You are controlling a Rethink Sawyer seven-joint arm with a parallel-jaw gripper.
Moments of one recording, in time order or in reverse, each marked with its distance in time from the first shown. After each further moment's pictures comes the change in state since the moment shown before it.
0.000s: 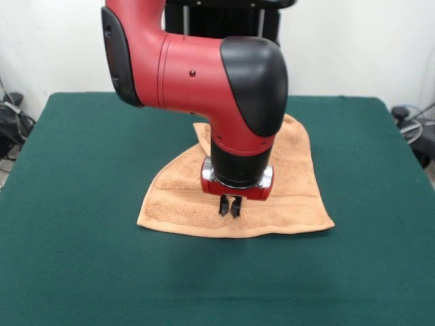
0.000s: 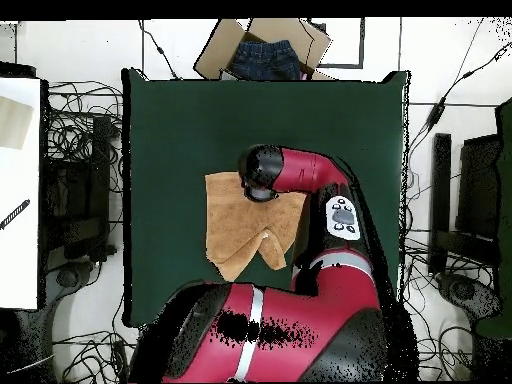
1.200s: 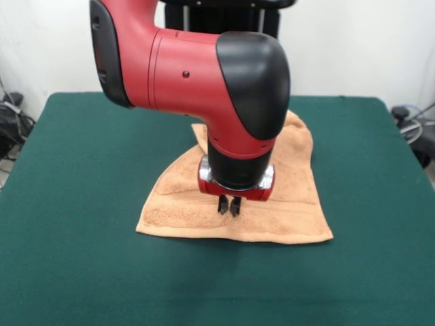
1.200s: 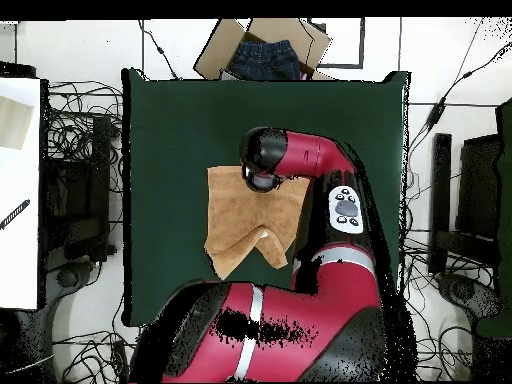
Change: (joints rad) arm 0.001 0.005 0.006 -0.098 0.000 0.146 0.000
